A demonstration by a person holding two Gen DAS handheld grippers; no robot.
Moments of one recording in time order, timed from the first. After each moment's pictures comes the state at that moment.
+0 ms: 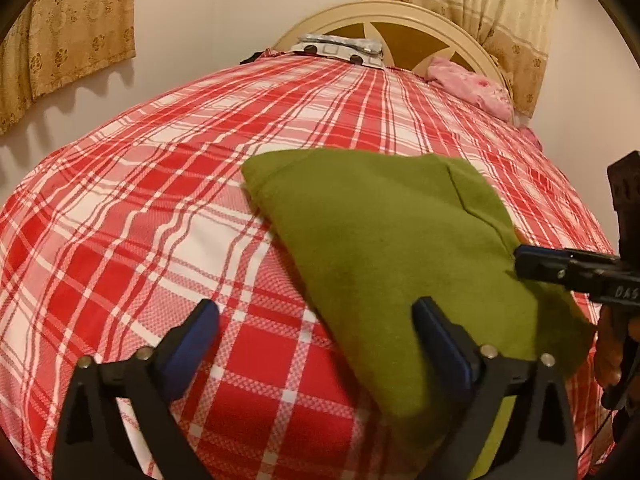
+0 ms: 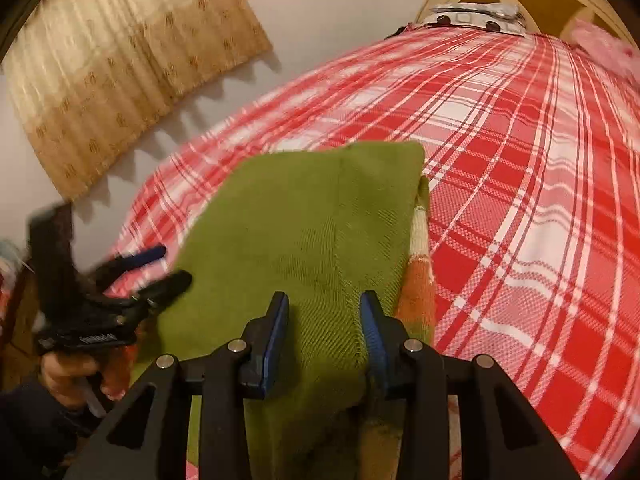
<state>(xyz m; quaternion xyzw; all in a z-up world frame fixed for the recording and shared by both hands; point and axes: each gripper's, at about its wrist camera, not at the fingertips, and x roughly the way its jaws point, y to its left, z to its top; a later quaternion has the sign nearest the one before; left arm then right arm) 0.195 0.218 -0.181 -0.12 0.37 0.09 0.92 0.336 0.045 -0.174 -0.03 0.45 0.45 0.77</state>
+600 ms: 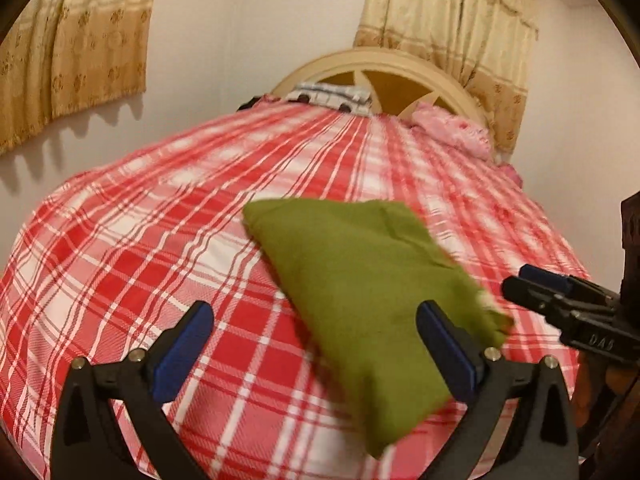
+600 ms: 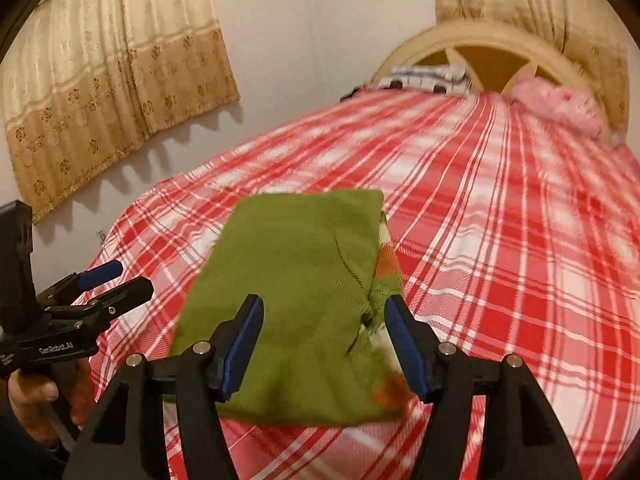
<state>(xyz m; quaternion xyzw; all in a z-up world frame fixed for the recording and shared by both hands) 0.110 0.173 -0.113 -0.12 0.29 0.09 0.95 0.223 0.012 -0.111 -0.06 0.34 0.35 0.87</state>
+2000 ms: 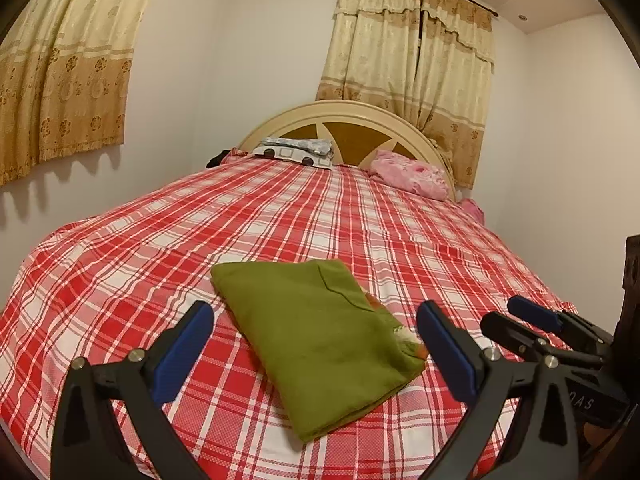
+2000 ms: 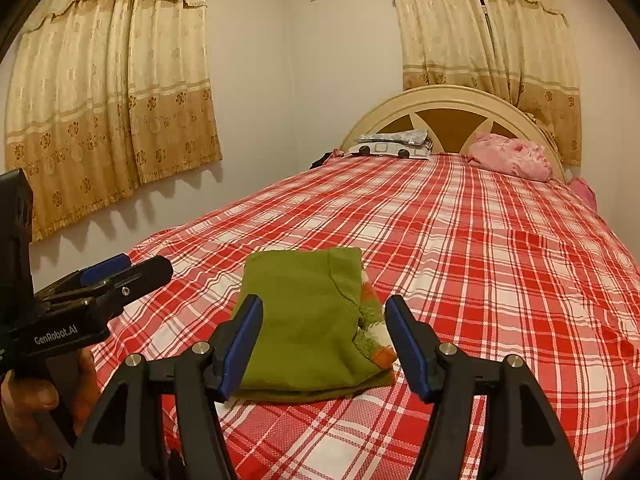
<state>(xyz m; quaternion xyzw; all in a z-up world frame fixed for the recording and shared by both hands) 0.061 0.140 -0.054 -0.11 0.20 0.04 0.97 0.122 -0.028 -0.047 -0.03 0.24 0.30 0.92</state>
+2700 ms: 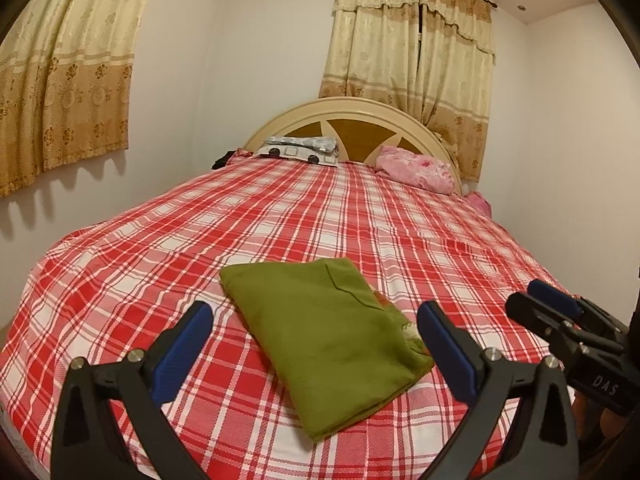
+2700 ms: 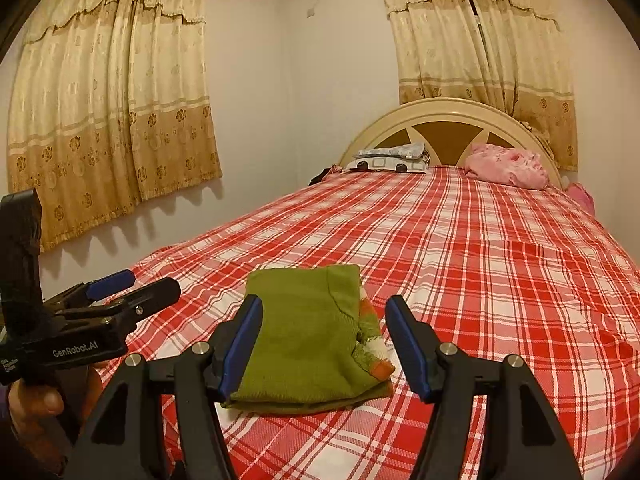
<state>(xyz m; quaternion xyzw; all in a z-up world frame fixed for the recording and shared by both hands) 0.061 0.138 -0.048 -0.09 0.21 0.06 0.97 0.114 -0.032 -0.033 -0.02 0.21 0.29 0.93</state>
